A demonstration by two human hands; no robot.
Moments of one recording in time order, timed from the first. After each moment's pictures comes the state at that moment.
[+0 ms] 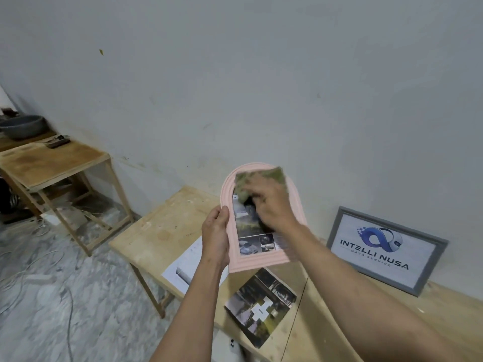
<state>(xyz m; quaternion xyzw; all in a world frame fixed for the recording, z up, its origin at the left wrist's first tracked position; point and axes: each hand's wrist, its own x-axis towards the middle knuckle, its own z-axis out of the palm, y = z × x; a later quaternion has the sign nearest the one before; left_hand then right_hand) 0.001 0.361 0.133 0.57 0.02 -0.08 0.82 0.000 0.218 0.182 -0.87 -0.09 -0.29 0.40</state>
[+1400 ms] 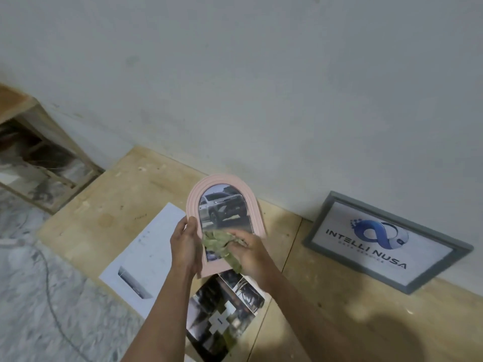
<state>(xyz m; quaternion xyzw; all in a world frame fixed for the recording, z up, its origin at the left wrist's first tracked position) 0.115 0.257 -0.010 0.66 0.23 -0.13 0.71 0.030 0.120 0.017 -0.70 0.14 0.08 0.70</state>
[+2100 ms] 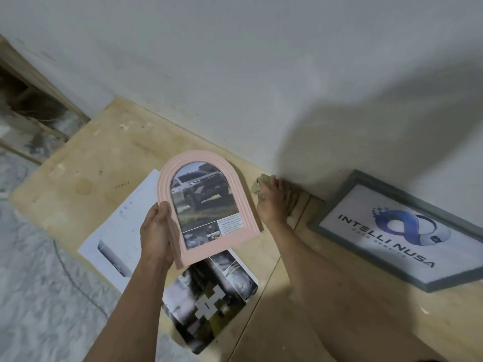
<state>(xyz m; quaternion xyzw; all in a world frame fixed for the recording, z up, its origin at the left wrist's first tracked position) 0.131 0.273 -0.065 0.63 0.30 -0.11 0.71 0.132 0.026 -0.147 -0.93 0.24 0.06 0.26</state>
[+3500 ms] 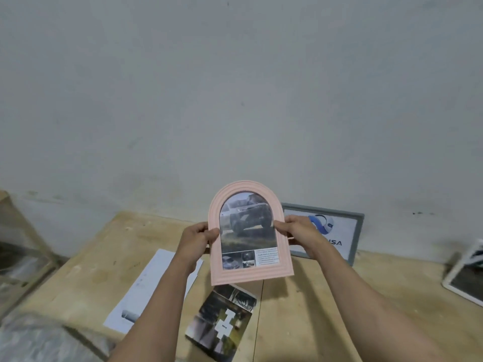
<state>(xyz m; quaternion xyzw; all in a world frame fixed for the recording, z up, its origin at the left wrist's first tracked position) 0.032 0.297 0.131 0.74 -0.12 -0.24 0.61 -0.105 0.062 0.131 -0.71 0.33 -0.09 0.62</state>
